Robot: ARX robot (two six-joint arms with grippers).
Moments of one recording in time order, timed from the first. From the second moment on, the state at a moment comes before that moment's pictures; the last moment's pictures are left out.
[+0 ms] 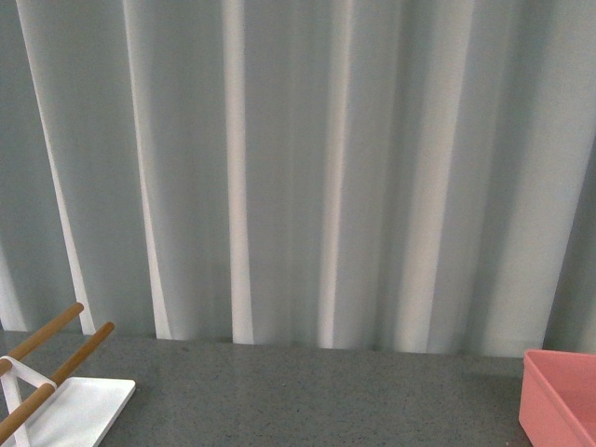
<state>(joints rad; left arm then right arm) 0.00 0.00 0.02 0.00 0.00 0.00 0.00 0.65 0.03 0.63 0.00 -0.02</state>
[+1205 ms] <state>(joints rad) 0.00 0.00 0.02 0.00 0.00 0.00 0.00 0.01 0.02 0.01 0.00 -0.01</state>
